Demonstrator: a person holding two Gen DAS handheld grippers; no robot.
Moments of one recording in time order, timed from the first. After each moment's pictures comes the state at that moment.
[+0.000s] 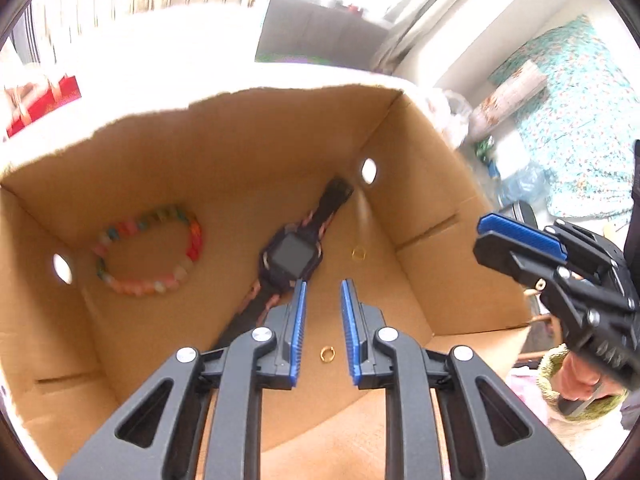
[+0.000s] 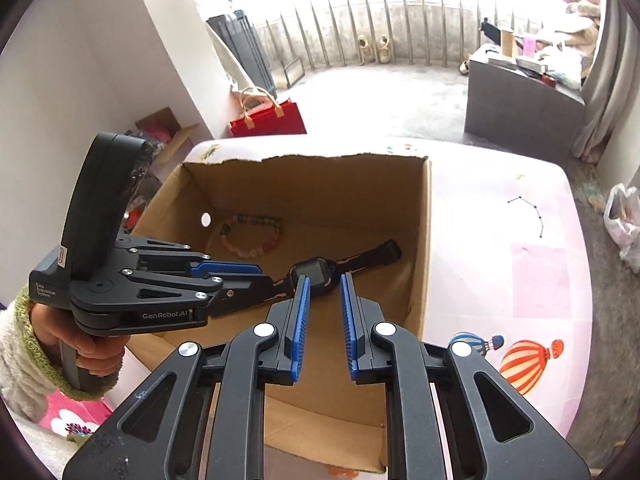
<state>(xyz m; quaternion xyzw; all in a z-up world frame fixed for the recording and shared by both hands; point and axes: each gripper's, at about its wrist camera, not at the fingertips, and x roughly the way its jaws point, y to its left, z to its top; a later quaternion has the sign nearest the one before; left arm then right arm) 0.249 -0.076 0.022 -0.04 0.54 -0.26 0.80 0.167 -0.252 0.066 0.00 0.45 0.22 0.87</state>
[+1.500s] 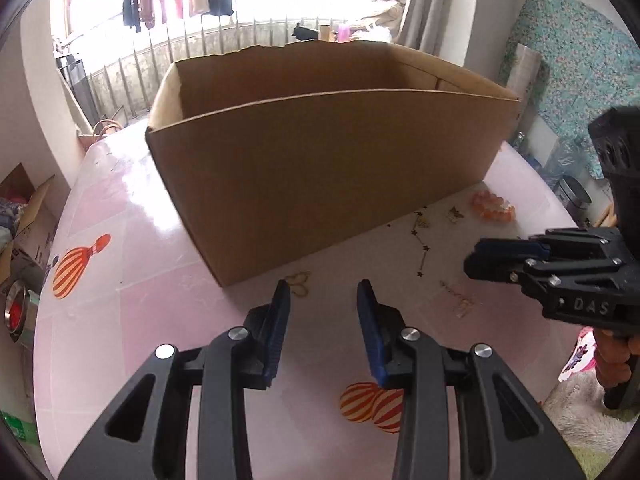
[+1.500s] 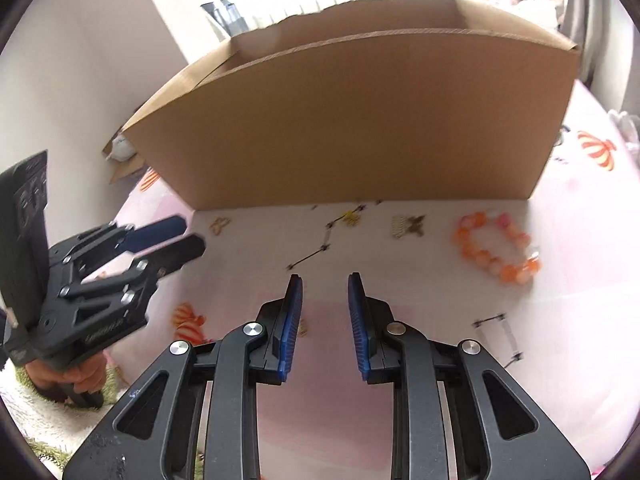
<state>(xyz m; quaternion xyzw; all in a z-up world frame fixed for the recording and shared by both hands) 0.041 -0.020 -0.041 0.06 0.41 -0.20 0.89 0.024 -0.186 -0.047 0.04 0.46 0.18 0.87</state>
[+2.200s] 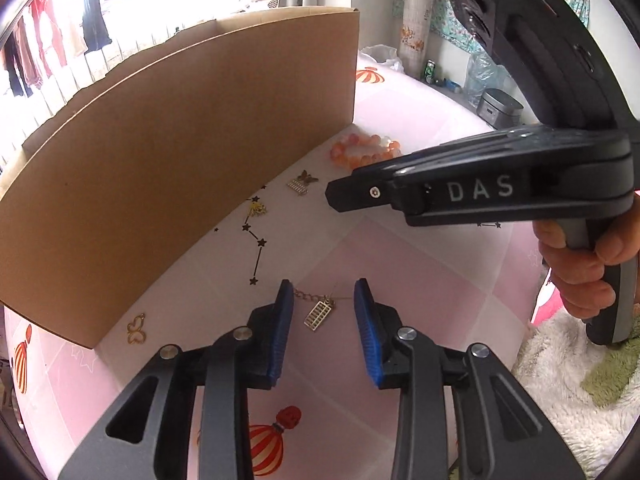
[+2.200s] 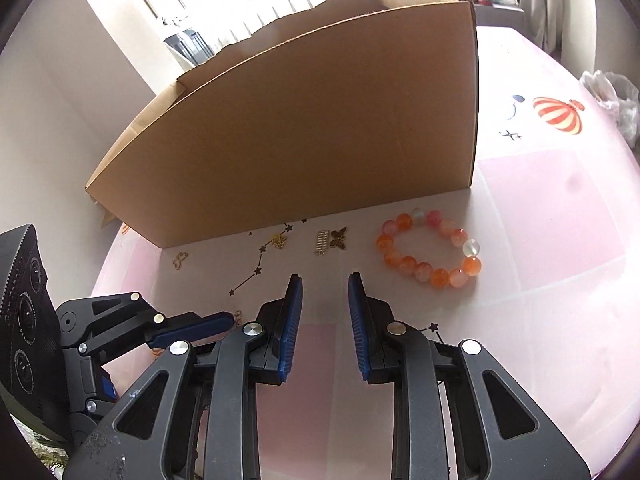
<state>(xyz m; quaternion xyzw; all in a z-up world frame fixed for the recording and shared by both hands) 0.025 -0.112 -0.061 0.18 0.42 -0.33 0.82 0.032 -0.229 -0.054 0.12 0.46 0.15 0.86</state>
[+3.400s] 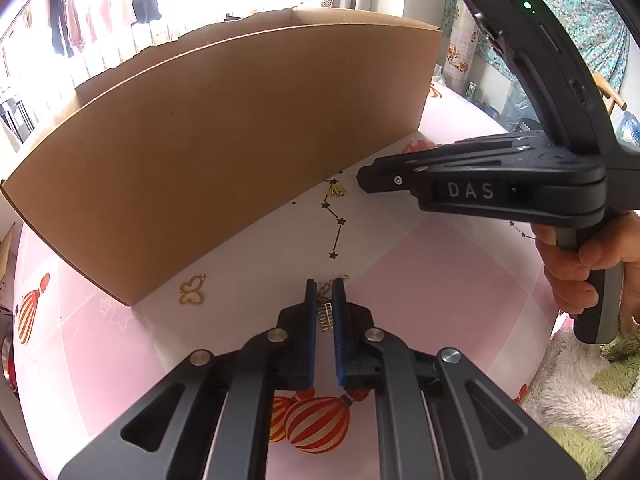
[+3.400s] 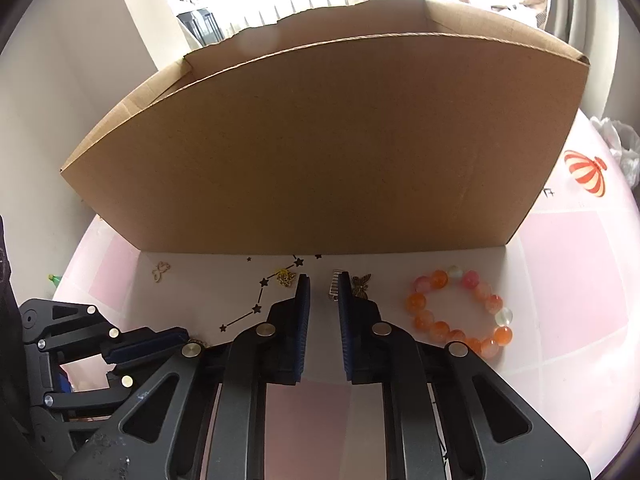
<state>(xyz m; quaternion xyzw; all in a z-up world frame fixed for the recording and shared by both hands) 0.029 -0.069 -0.065 0.13 0.43 -0.27 0.85 0.054 -0.210 -0.055 0.03 0.45 0.15 0.88</state>
